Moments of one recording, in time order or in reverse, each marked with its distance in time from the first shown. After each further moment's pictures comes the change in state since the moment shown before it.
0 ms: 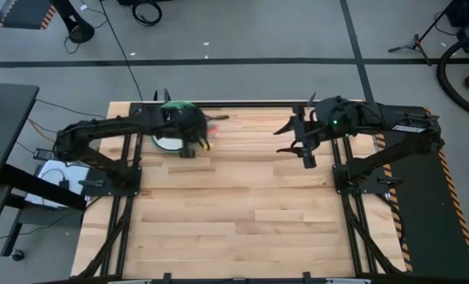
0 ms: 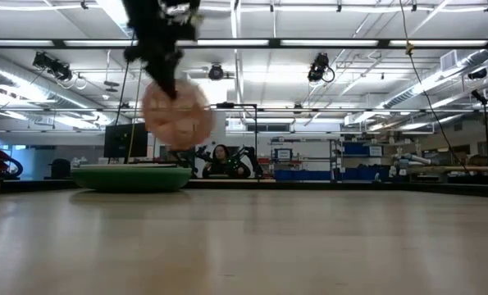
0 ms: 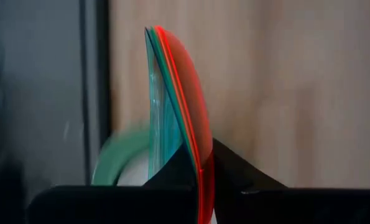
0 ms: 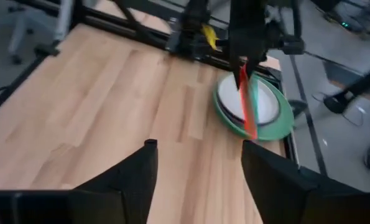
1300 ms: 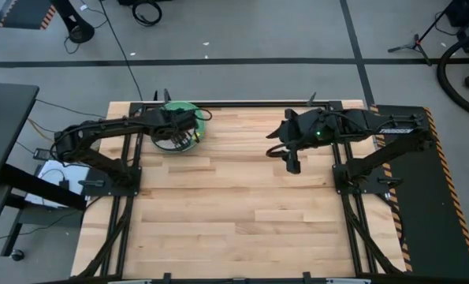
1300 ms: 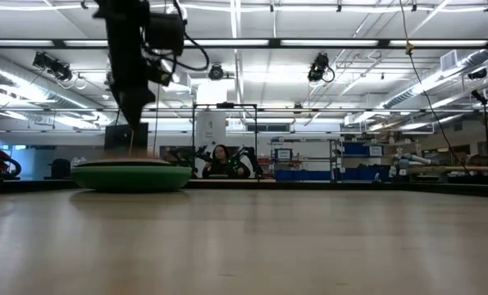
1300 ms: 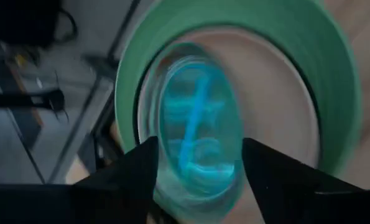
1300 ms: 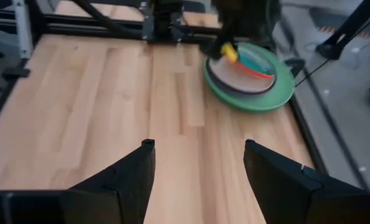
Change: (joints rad) left arm 0.164 -0.009 -0.258 -0.029 -0.324 -0.555; right arm 0.069 0.097 -0.004 0.035 0.152 0.273
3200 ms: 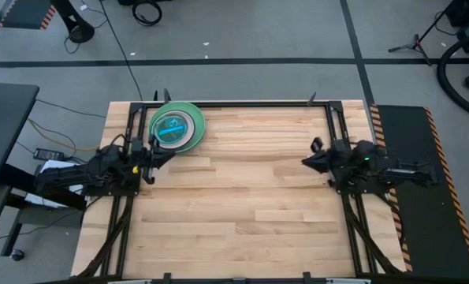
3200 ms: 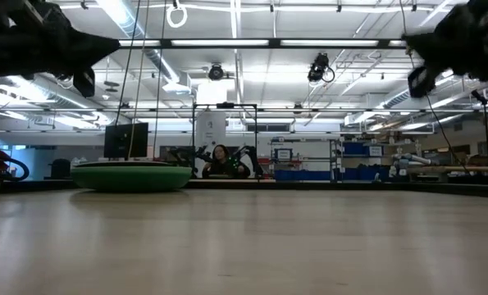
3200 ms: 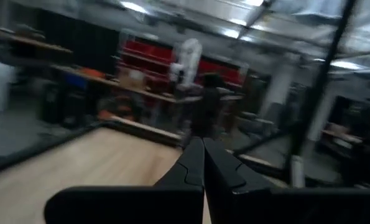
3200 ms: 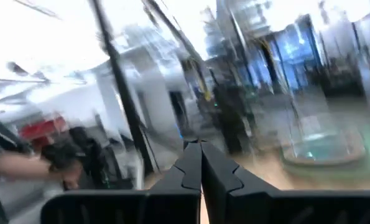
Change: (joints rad) left arm -0.230 -1.402 -1.017 1.177 0.607 -0.140; right arm -0.205 -1.235 -1.415 1.073 -0.412 0.380
